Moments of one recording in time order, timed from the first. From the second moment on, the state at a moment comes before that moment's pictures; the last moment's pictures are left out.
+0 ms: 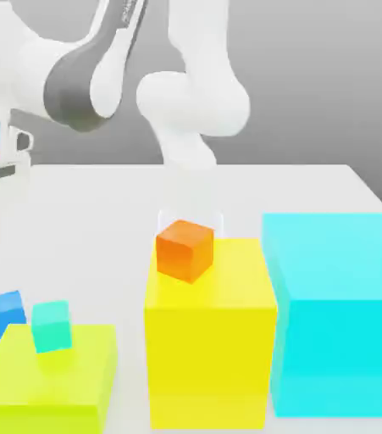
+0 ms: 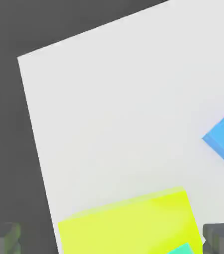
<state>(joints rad) -0.72 -0.08 0.03 -2.56 -0.12 2.66 2.24</state>
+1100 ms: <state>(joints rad) -0.73 0.01 0.04 -2.61 -0.01 2.62 2.53</state>
